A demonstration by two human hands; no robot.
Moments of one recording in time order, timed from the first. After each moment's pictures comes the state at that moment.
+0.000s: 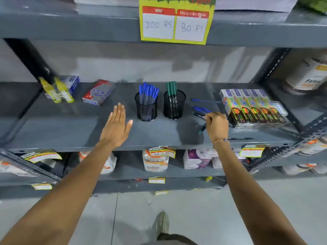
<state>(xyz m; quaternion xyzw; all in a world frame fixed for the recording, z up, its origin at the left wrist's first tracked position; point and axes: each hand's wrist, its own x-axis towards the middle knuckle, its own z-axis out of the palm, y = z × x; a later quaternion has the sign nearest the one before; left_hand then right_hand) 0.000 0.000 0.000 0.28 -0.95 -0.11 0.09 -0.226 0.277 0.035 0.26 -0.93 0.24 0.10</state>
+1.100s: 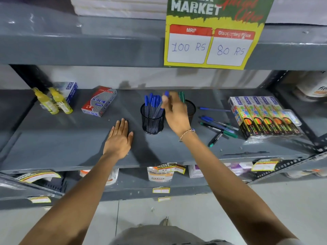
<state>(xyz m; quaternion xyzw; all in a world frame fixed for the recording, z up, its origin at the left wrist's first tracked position) -0.018 -0.036 -0.029 0.31 -0.95 -0.11 0.02 -0.166 0.118 0.098 0.34 -0.80 0.49 -0.03</state>
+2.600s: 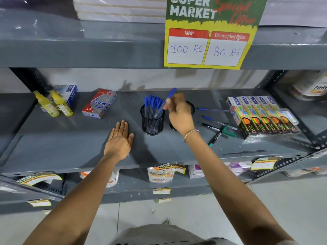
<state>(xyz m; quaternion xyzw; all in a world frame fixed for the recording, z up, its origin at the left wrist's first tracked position) -0.017 -0.037 -0.031 0.30 -0.95 -0.10 0.02 -0.165 0.126 0.108 0.29 -0.79 0.53 -0.07</state>
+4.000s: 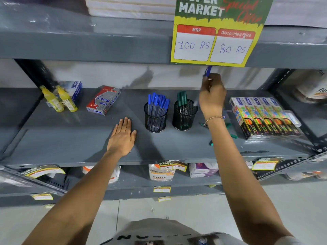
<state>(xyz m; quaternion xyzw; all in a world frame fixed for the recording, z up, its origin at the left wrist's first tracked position) -0.019 -0.037 -0.029 0.30 -0.95 -0.11 0.02 -0.220 0.157 0.142 0.21 -0.82 0.50 0.18</state>
